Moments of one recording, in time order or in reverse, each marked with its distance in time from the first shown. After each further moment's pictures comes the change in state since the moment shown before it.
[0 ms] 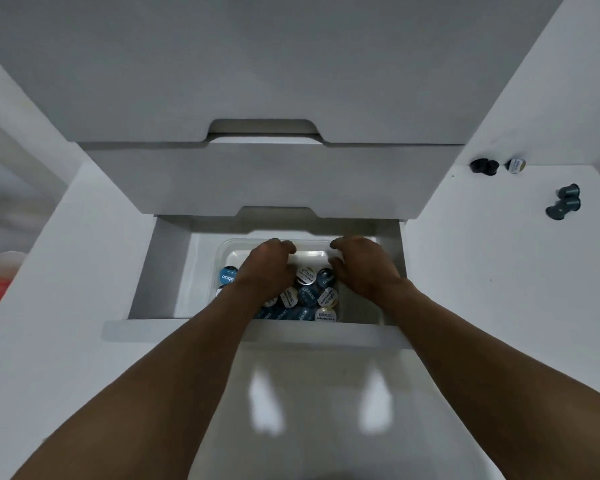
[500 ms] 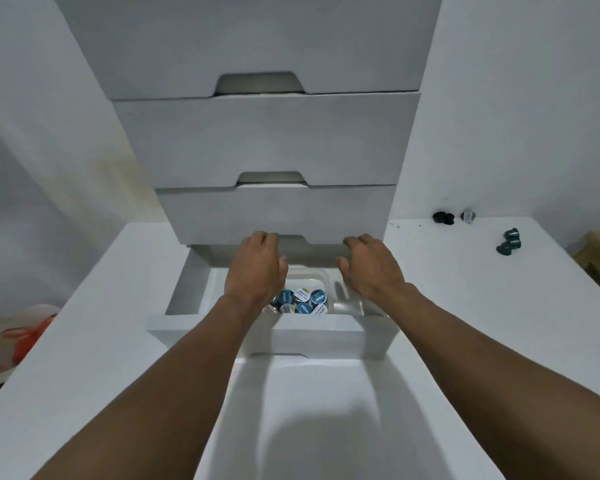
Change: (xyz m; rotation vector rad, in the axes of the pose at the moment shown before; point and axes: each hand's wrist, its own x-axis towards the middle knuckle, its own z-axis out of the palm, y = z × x) left_hand -0.103 0.055 -0.071 0.153 0.524 0.114; right_hand -0.091 -0.034 -0.083 -0.036 0.293 0.037
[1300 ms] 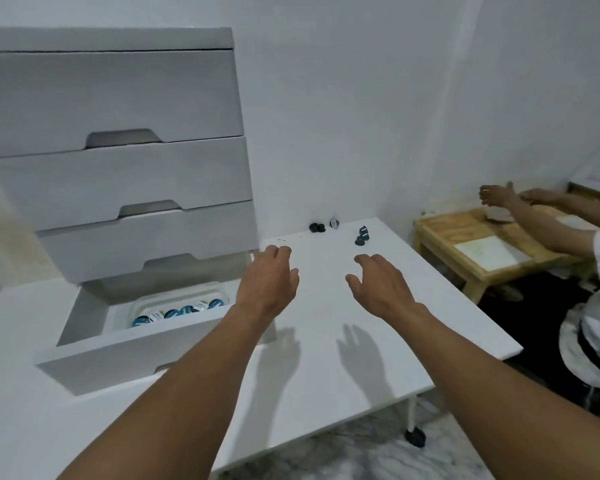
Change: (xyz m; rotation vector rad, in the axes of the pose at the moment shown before) left_hand -0.098 0.228 -0.028 -0.134 -0.065 0.304; right_hand -0.232 0.125 -0.127 0.004 0.159 0.396
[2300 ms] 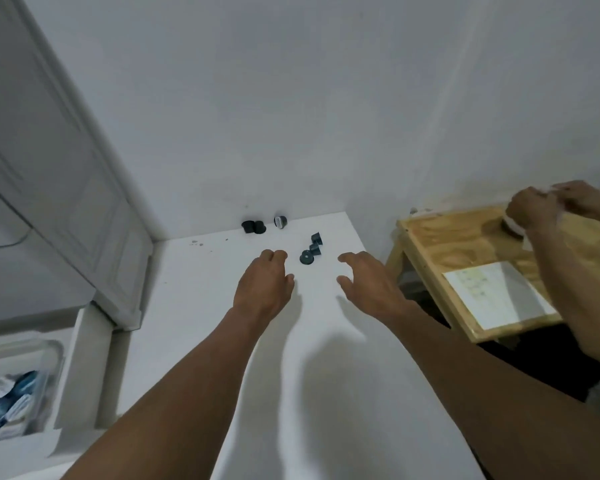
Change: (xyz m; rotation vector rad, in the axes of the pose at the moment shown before) left_hand 0.292 0.114 0.265 -0.074 -0.223 -0.212; right_hand 0.328 0.266 0.050 0.033 -0.244 -0.087
